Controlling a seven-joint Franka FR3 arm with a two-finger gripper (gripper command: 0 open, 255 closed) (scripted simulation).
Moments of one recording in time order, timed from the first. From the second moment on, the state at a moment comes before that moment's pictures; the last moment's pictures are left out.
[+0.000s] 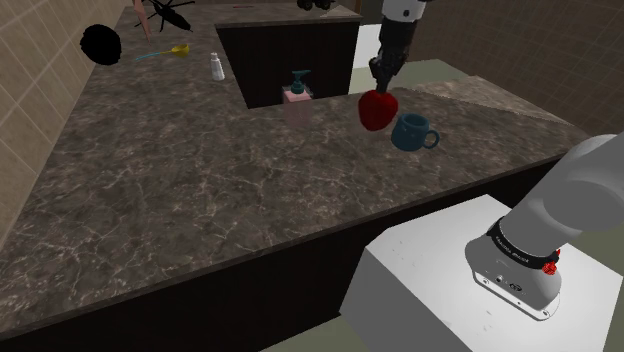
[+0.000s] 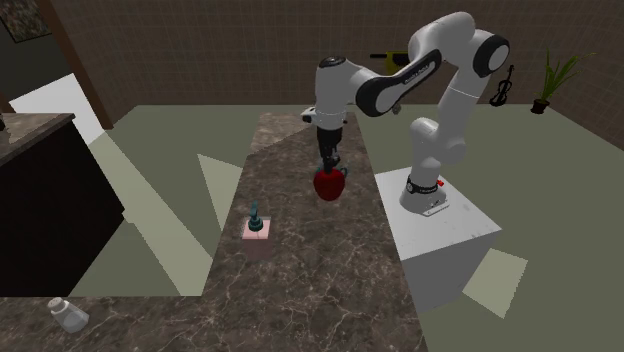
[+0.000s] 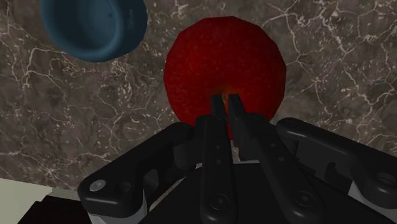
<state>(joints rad) 0.00 -0.29 0.09 -2.22 0.03 1.93 0.07</state>
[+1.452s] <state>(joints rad) -0.06 -0.44 -0.03 -2.07 -0.01 1.63 -0.09</state>
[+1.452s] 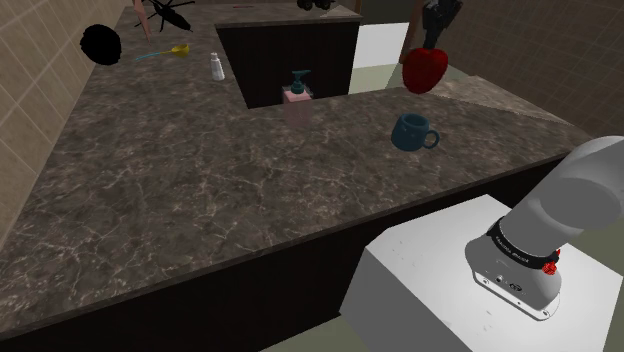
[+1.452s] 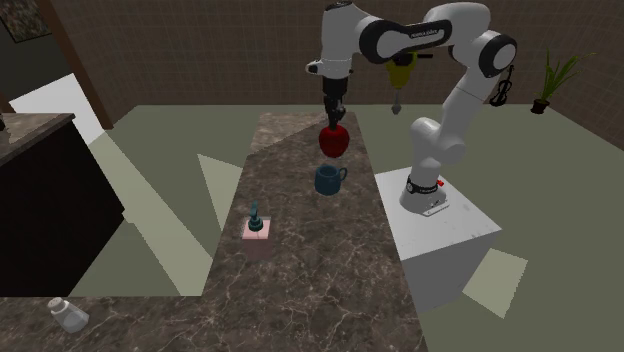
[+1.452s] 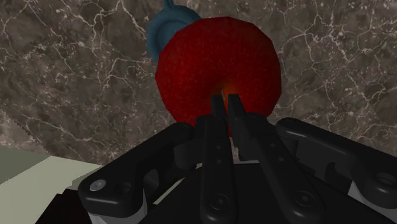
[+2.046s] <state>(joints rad) -0.10 -0.49 -0.11 -2.08 -0.05 1.59 -0.20</state>
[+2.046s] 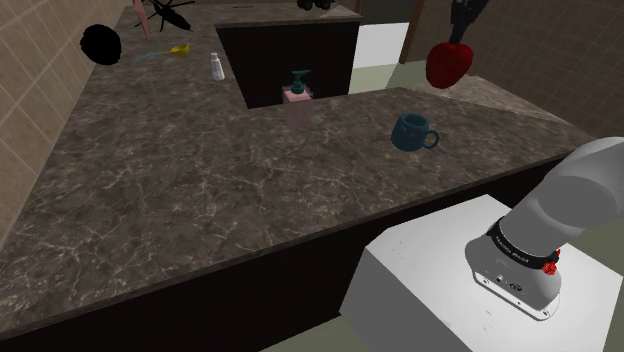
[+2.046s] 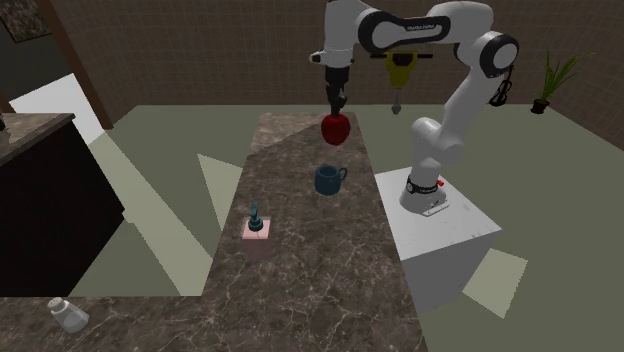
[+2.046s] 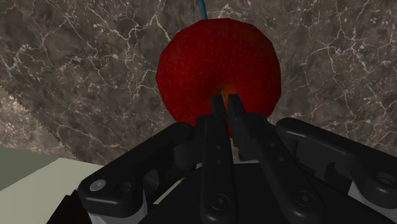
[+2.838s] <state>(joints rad) -0.11 -0.51 -0.12 -2.26 -0.05 1.75 -0.20</state>
